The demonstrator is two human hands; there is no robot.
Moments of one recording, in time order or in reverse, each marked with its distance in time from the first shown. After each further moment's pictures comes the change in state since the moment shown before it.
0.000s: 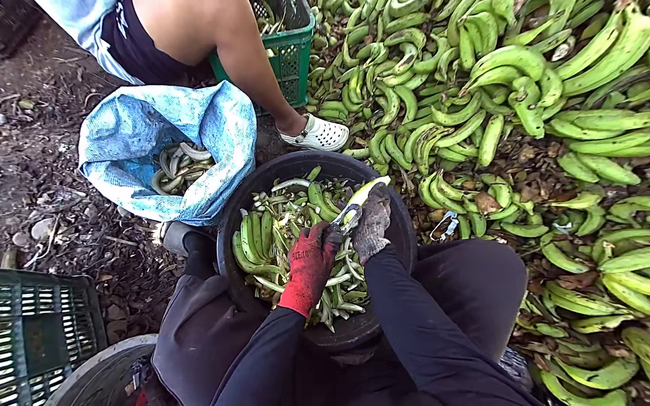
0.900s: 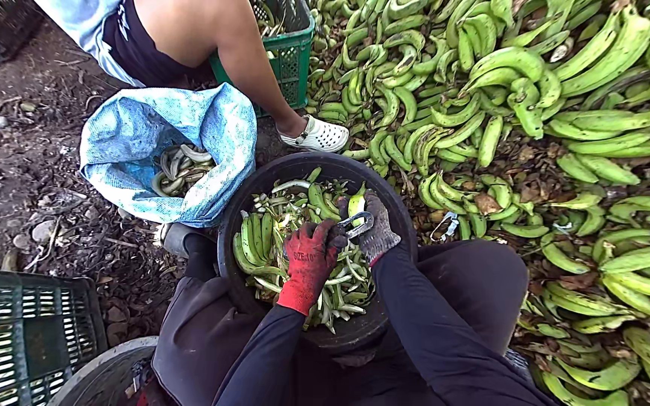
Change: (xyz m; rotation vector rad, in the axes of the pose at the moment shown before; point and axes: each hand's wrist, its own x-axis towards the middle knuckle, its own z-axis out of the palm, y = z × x) left_hand 0.005 -0.008 0.004 0.181 0.228 0.252; right_hand 0.020 0.001 -0.011 0.274 -0.136 0.441
